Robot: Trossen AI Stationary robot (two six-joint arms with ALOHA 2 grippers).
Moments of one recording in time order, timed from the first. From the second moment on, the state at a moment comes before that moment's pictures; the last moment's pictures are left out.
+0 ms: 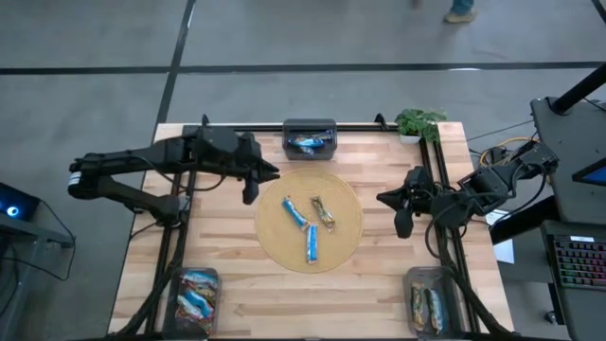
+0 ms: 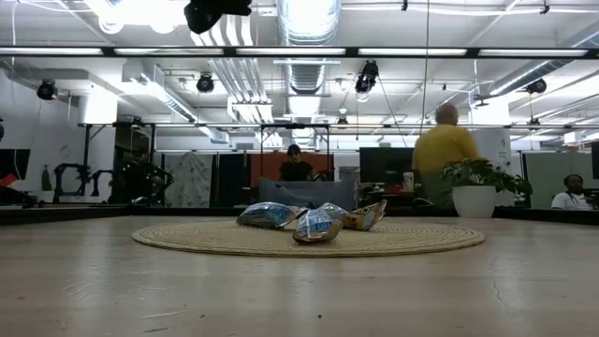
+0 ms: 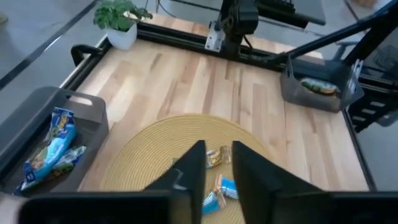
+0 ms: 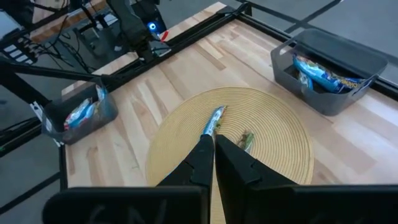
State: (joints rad) left arm 0.12 1.13 1.23 -0.58 0.03 -0.16; right arm 0.52 1.04 1.22 -0.88 0.70 0.88
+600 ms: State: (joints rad) left arm 0.13 1.14 1.23 -0.61 -0.05 -0.07; right arm 0.39 1.13 1.22 -0.88 0.54 0.98
